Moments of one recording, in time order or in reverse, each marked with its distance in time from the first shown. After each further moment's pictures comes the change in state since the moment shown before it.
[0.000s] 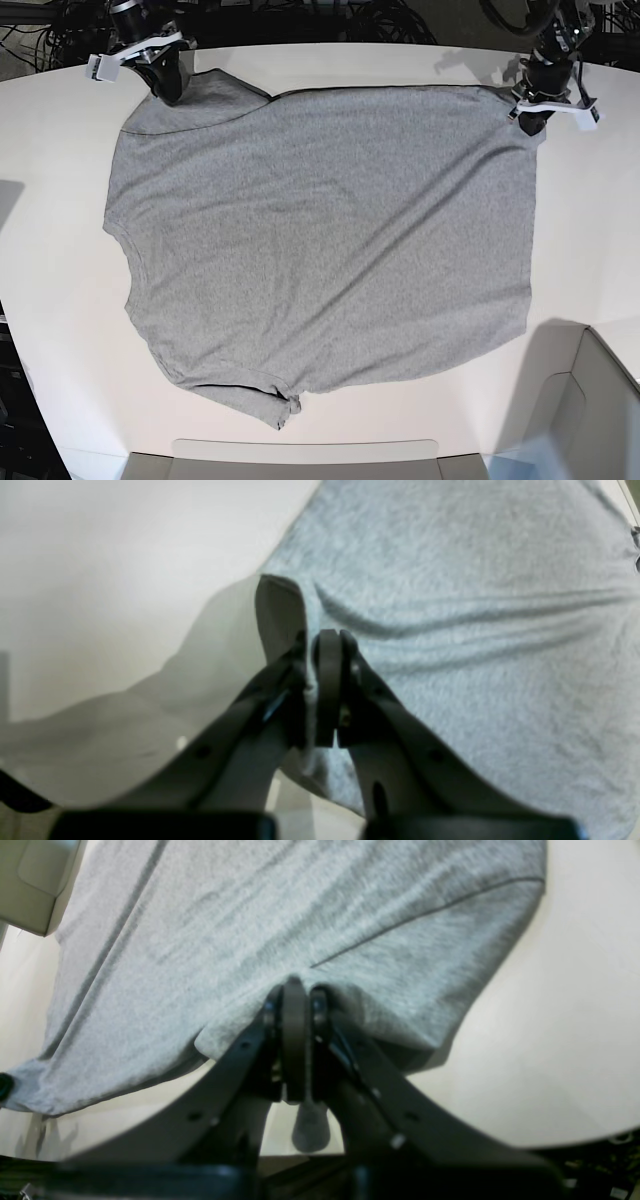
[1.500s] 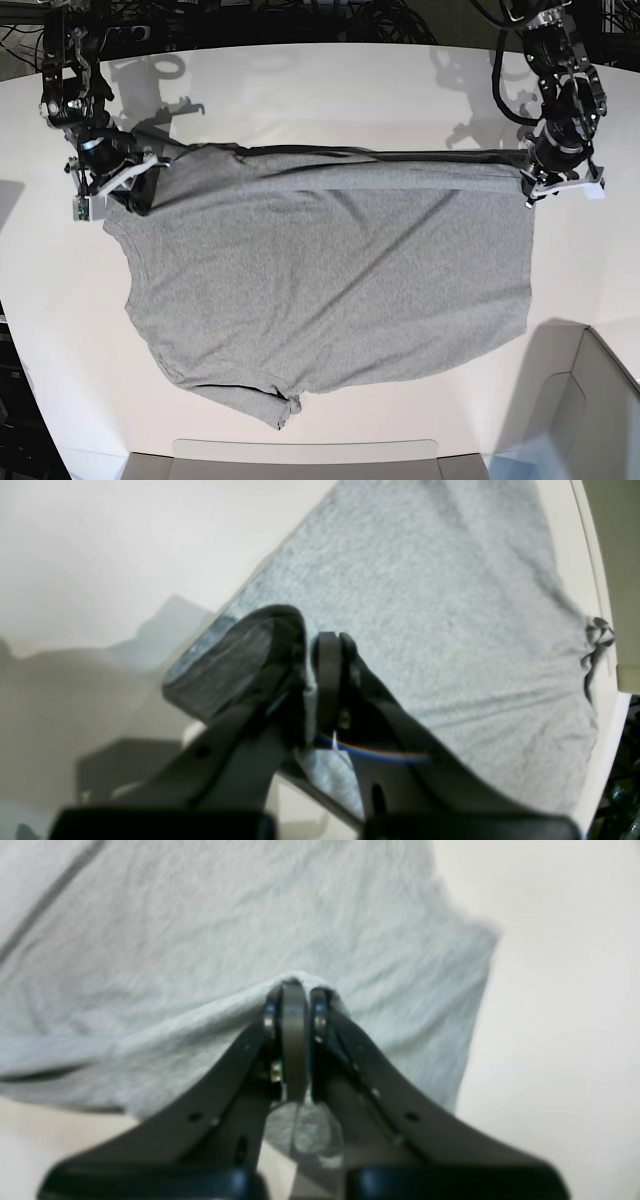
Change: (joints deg) left arm -24.2 -2.6 0.0 -9.8 0.0 13.7 12.6; right arm 33.8 -2.6 10.9 -1.6 -15.1 0.8 -43.2
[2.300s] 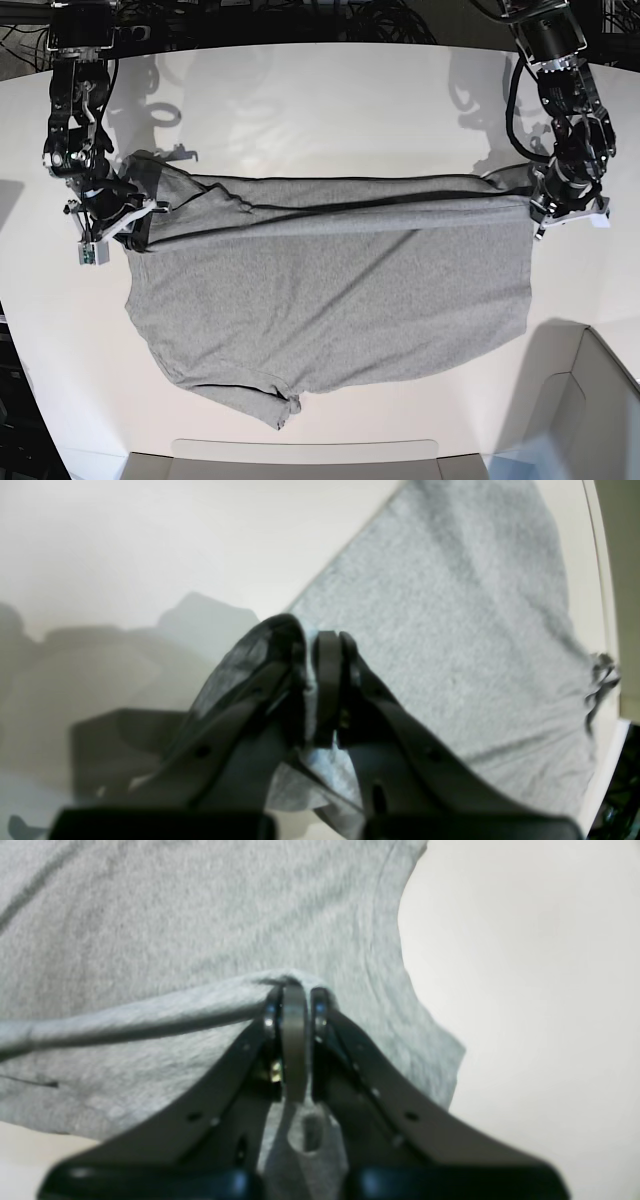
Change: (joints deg) left arm -10.5 -4.6 2.5 -12.8 -0.1 -0.4 -0.1; right arm 14.8 -3.0 -0.2 -14.2 -7.6 5.2 -2.9
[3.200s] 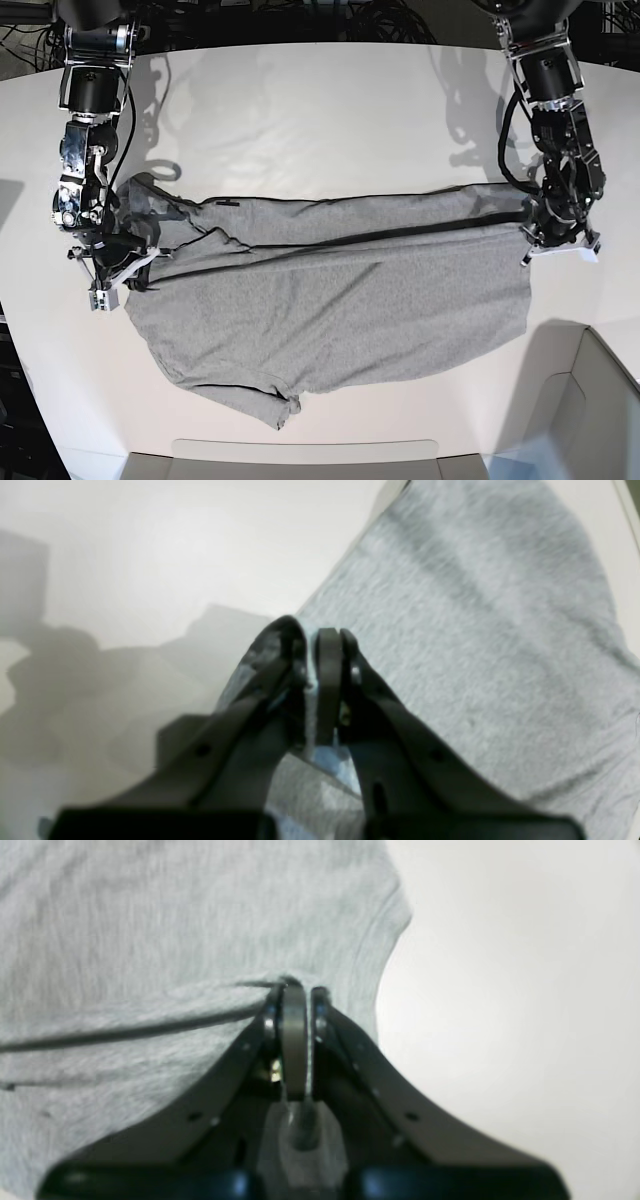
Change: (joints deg) left arm -10.5 -0.3 4.6 -10.9 10.6 -0.4 -2.8; right arm 15.9 -4.5 0.0 -18.7 -12.3 5.2 3.5
